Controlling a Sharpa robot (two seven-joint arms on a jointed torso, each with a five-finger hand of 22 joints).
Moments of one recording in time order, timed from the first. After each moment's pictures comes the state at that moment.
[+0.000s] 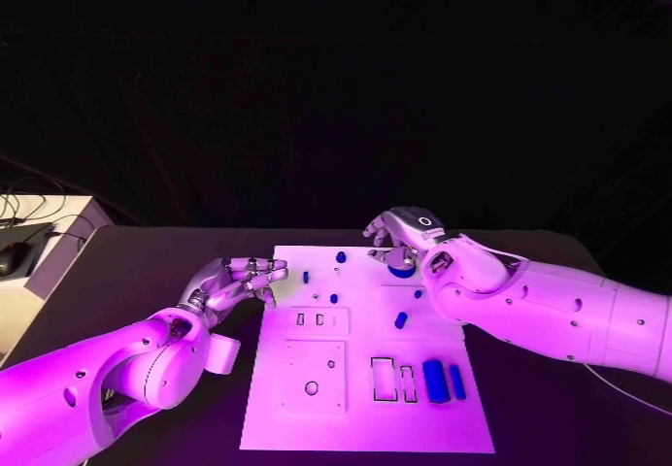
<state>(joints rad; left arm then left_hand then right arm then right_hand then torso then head) 0.99 -0.92 0.15 1.63 -0.26 -0.36 0.33 1.40 0.00 -0.03 -0.04 0.05 1.05 0.16 0.07 0.07 1.18 0.10 0.07 0.06 1.21 0.02 0.69 0.52 0.15 1.02 0.02 0.92 0.44 1.29 -0.71 -0.09 1.38 -1.65 -0.60 -0.23 1.36 -0.14 0.20 -0.07 0.27 1.08 0.14 0.07 0.07 1.29 0.07 0.22 0.25 1.43 -0.06 0.97 0.65 0.12 1.46 -0.07 0.73 1.31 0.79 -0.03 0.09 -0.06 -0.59</state>
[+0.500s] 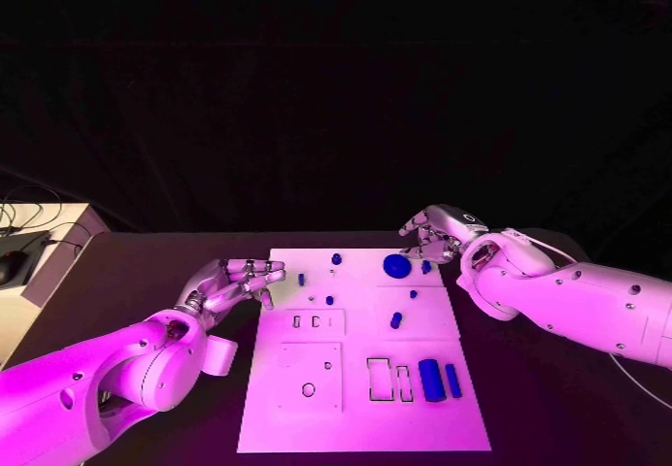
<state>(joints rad) 0.99 -0.93 0.15 1.64 -0.26 -0.36 0.33 1.40 0.00 -0.04 -0.04 0.05 1.05 0.16 0.07 0.07 1.19 0.10 0.07 0.06 1.21 0.02 0.69 0.52 0.15 1.02 0.02 0.92 0.44 1.30 -0.82 -0.08 1.37 -1.41 -0.52 -0.17 1.32 -0.08 0.08 -0.08 0.35 1.05 0.14 0.08 0.08 1.16 0.02 0.98 1.13 1.43 -0.06 1.19 0.93 0.10 1.47 -0.07 1.10 1.31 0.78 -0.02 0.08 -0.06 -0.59</state>
